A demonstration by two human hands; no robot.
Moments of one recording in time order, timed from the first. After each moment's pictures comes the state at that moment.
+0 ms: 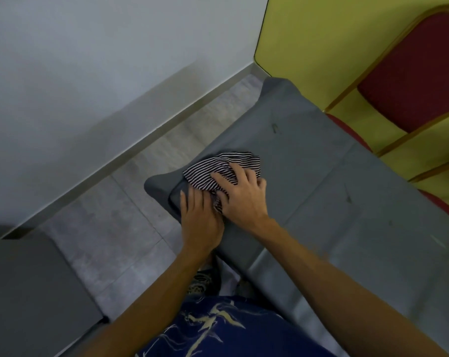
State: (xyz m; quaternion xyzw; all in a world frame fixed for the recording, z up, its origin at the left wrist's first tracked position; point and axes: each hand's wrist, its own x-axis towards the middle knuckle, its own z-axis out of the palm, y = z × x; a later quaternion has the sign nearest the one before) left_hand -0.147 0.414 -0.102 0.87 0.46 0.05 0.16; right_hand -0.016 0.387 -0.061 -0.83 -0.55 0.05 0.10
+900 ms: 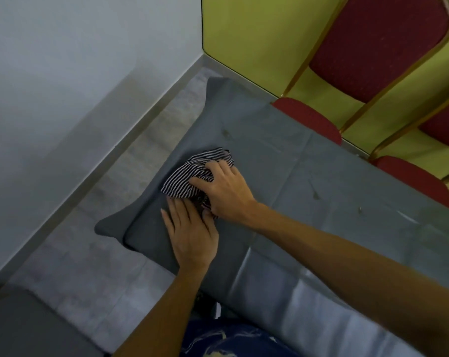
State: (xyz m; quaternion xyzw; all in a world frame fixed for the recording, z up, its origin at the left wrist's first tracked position) left_hand -0.068 0.405 -0.098 0.86 0.50 0.02 0.13; right_hand 0.076 0.400 -0.056 -0.76 -0.64 0.06 0.07
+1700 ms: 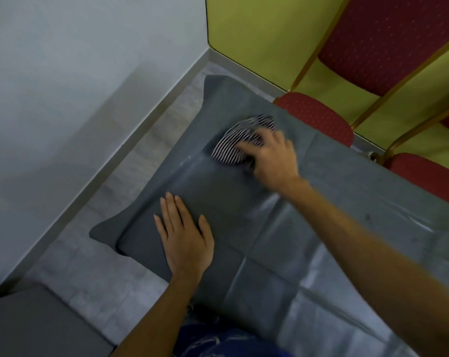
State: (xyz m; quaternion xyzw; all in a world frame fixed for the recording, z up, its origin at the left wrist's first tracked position) left_hand -0.059 0.408 -0.098 0.86 0.50 0.01 0.11; right_hand 0.194 0.379 -0.053 -0.87 -0.49 0.04 0.06
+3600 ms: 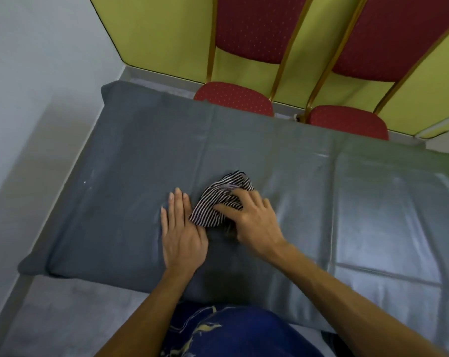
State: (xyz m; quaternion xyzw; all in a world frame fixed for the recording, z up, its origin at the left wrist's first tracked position) left_hand -0.019 0.294 -0.097 0.96 0.26 -0.02 0.11; right_hand 0.087 0.145 -0.059 -0.90 -0.41 0.06 0.14
